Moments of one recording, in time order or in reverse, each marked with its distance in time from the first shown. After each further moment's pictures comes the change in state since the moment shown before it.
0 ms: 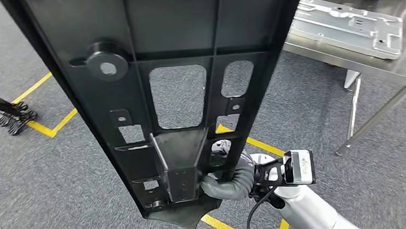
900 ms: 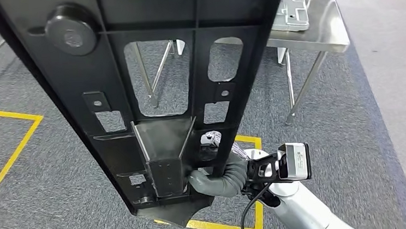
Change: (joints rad) left arm -0.024 -0.013 0.000 -0.001 -0.023 0.016 0.048; right arm -0.014 0.068 -0.019 -0.034 -0.008 -0.015 0.095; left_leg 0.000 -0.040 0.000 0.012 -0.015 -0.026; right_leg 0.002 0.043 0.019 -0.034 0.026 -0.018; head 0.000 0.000
